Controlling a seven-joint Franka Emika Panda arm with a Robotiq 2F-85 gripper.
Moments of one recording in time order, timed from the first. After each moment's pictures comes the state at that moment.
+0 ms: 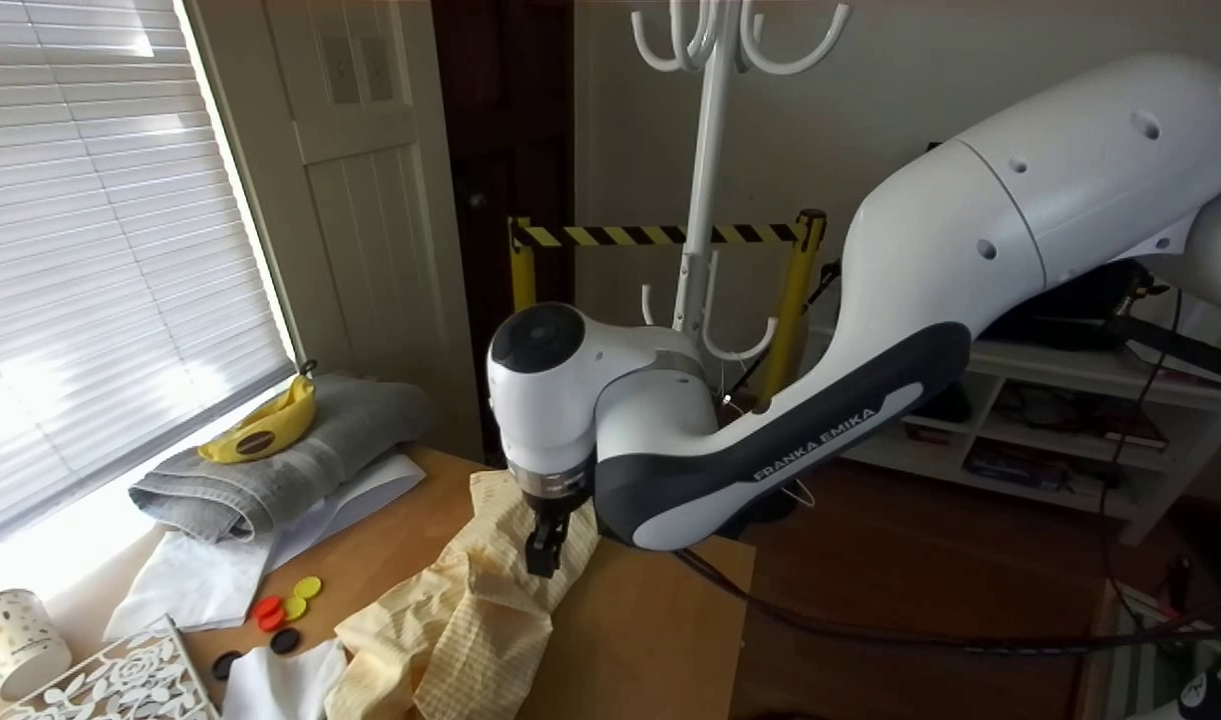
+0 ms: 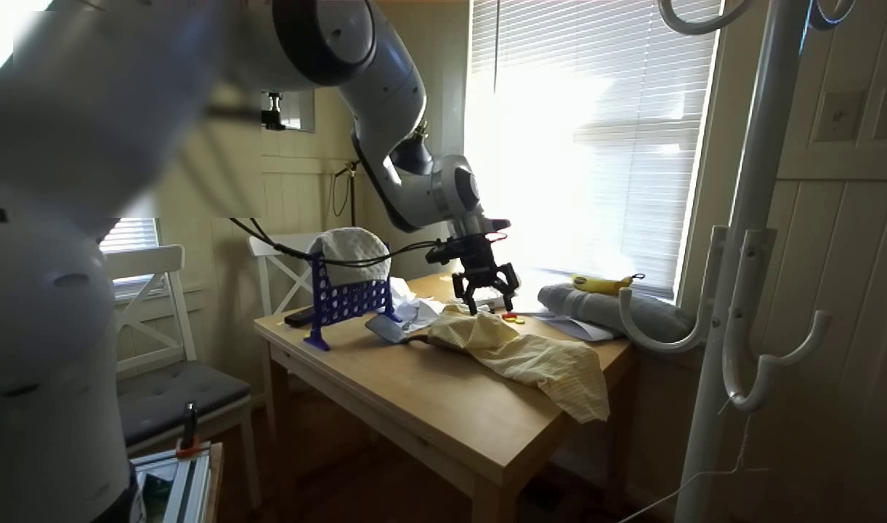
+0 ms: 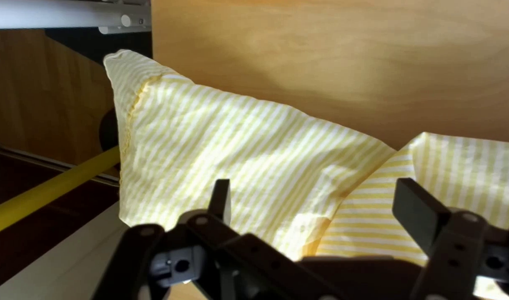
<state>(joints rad) 0.47 0.59 0.08 -1.65 -0.50 2.25 0.33</state>
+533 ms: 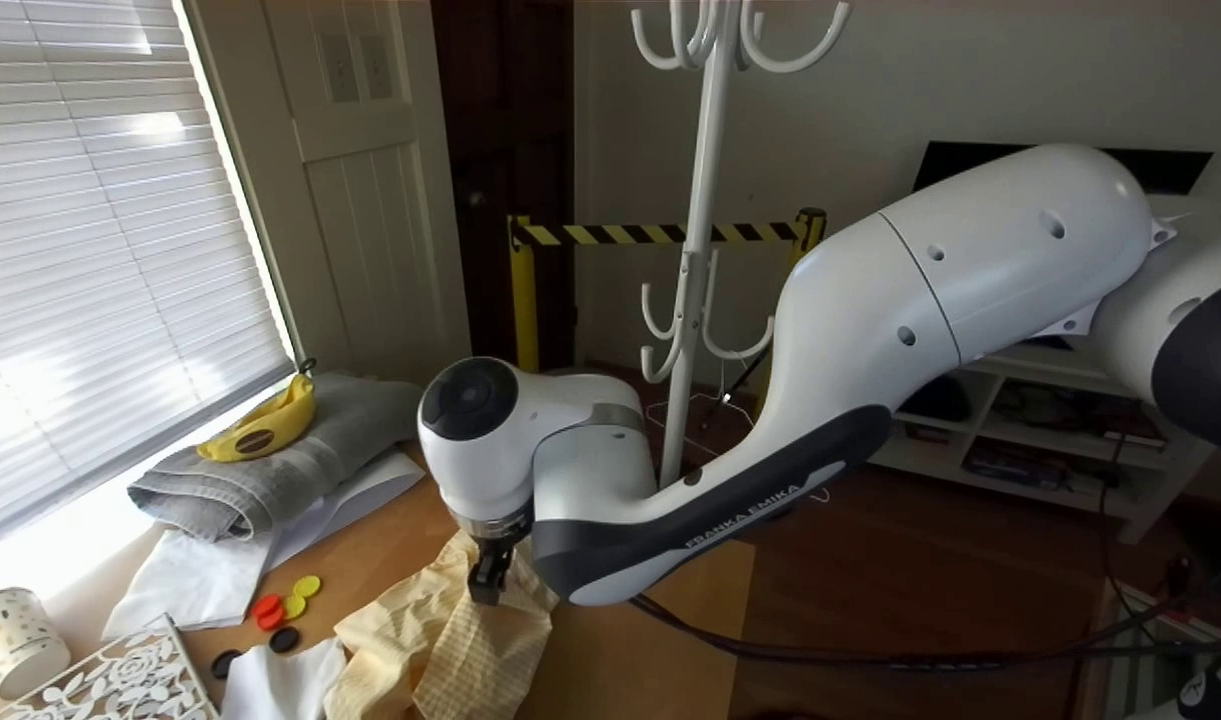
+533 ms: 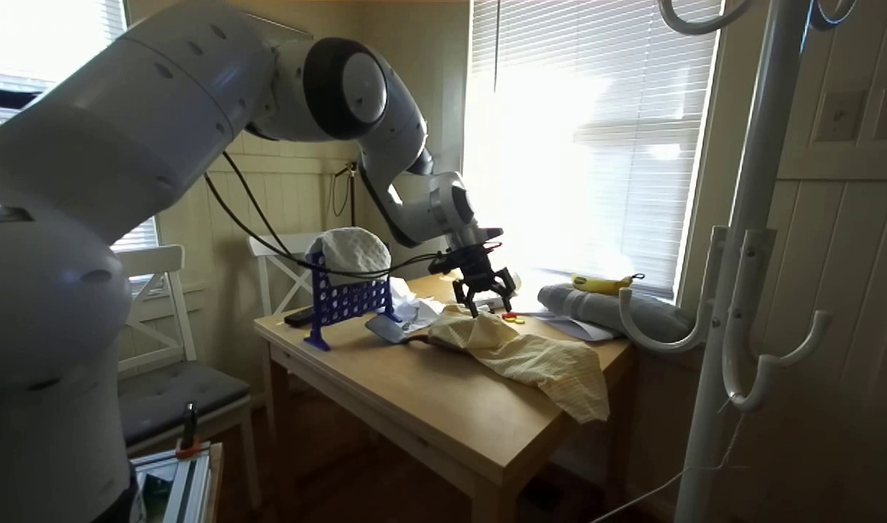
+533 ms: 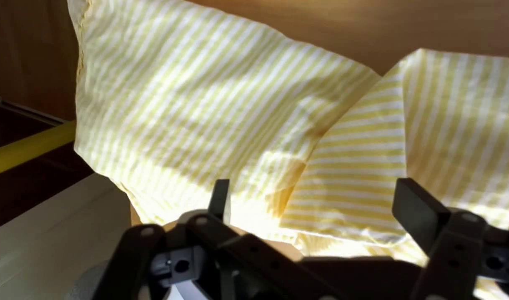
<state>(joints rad) 0.56 0.77 0.03 -1.42 -0.54 2.25 0.34</state>
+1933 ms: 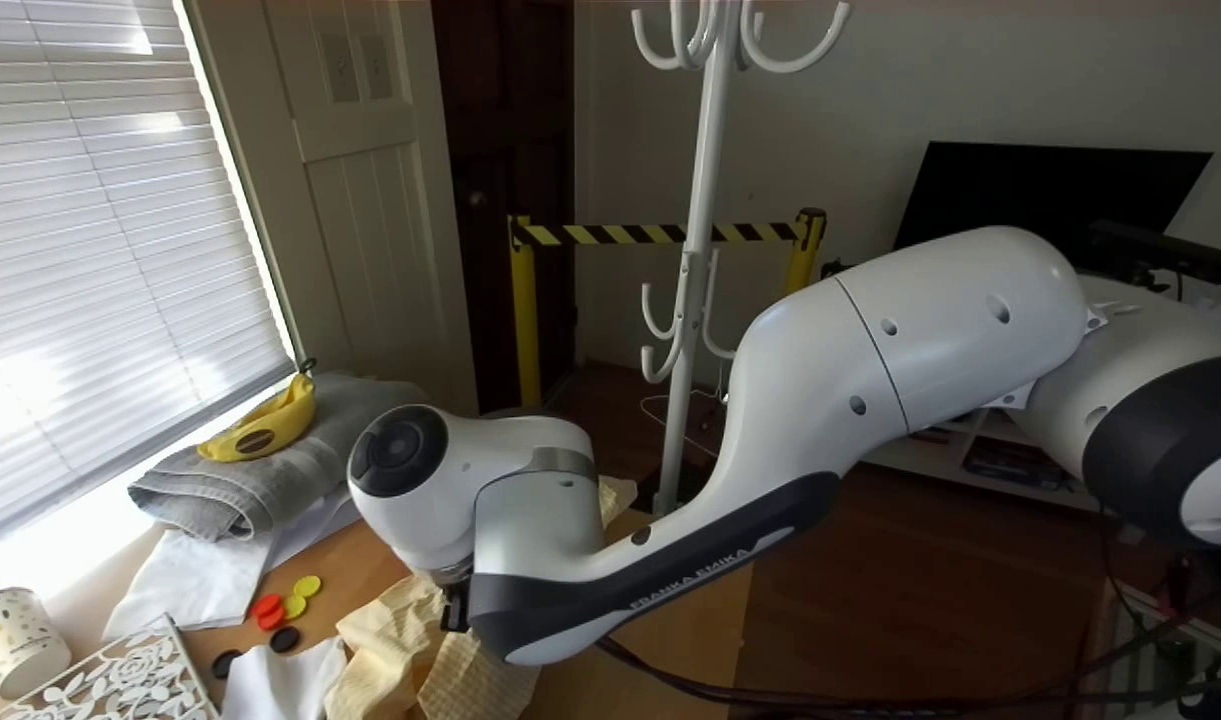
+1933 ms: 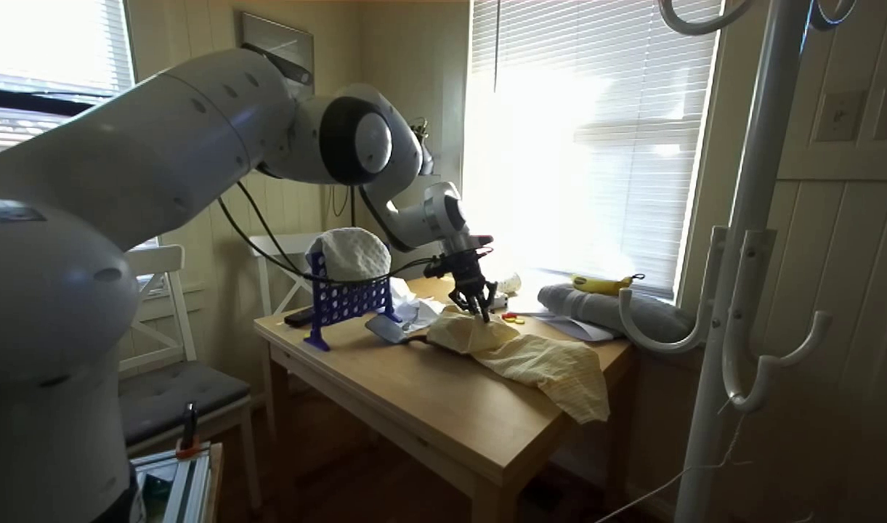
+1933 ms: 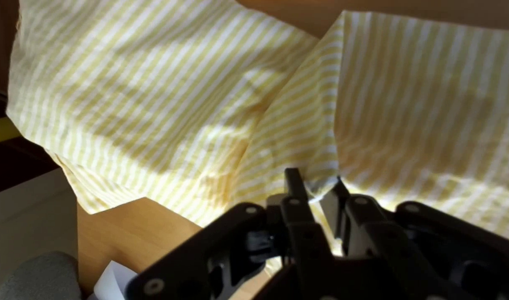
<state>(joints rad) 0.61 0.94 0.06 -1.17 -0.52 2.10 0.25</state>
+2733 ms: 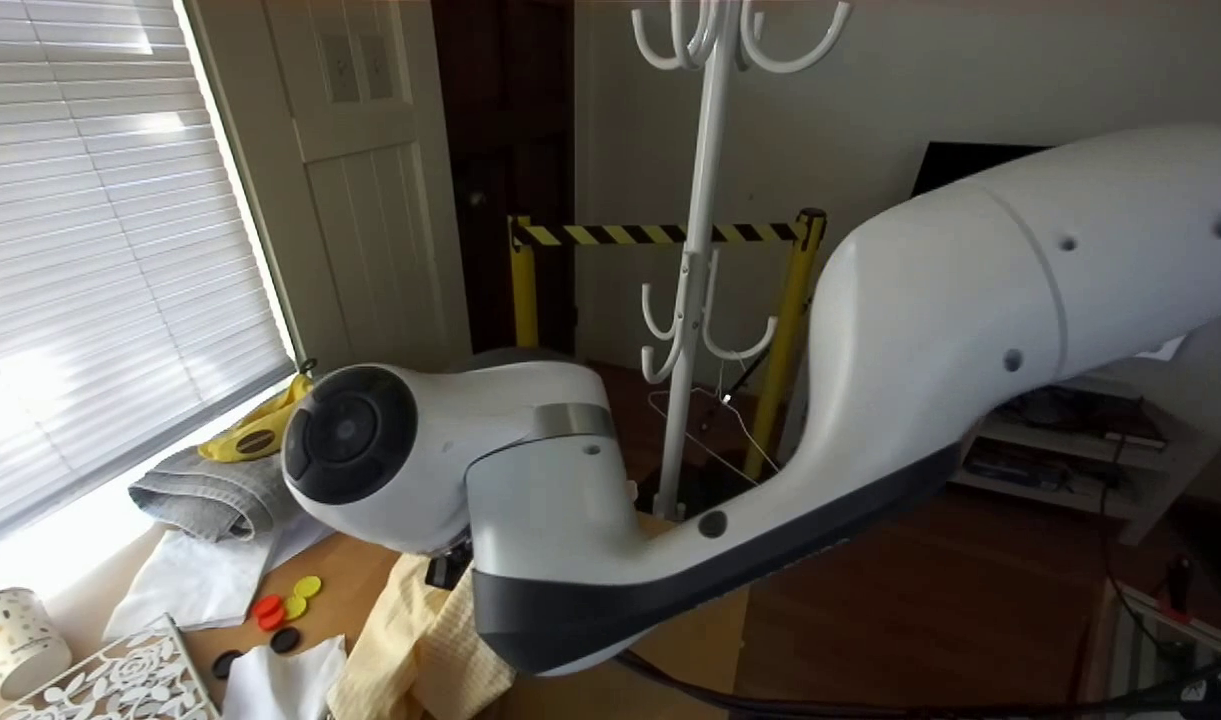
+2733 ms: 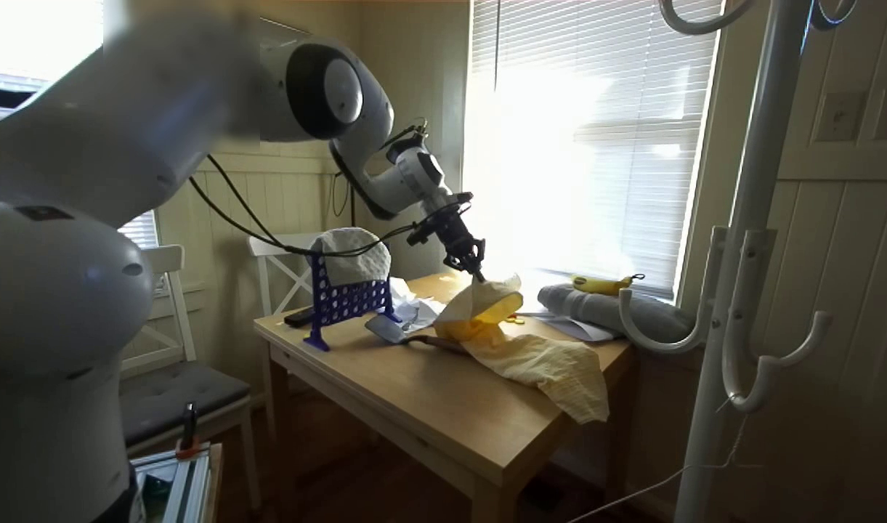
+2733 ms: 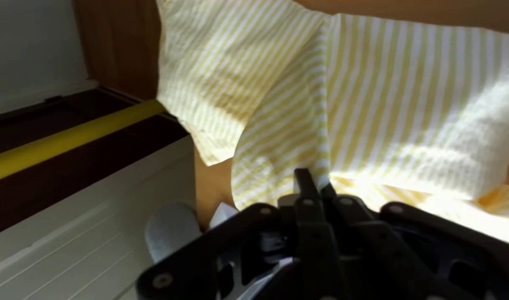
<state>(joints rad) 0.73 0.75 -0.01 -1.26 -0.68 1.99 0.48</state>
